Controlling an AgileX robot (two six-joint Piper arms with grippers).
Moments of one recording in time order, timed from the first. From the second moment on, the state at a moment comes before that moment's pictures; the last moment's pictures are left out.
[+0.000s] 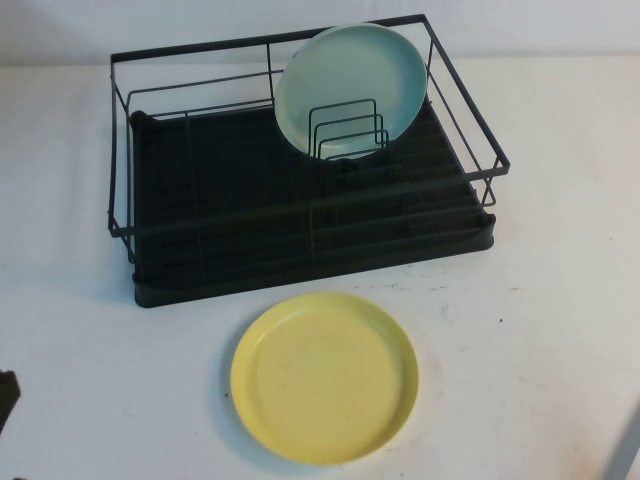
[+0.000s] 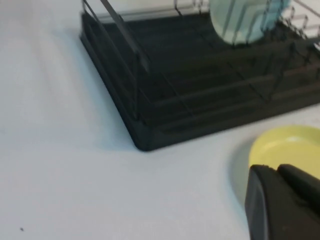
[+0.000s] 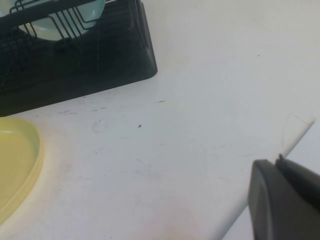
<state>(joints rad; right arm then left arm) 0.08 -0.01 0.03 0.32 0.37 -0.07 -0.13 0.29 -0.36 -0.34 0.51 0.35</state>
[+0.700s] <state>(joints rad) 0.08 -0.01 0.03 0.33 0.37 -0.07 -0.05 -0.01 0.02 -0.02 0.27 0.10</state>
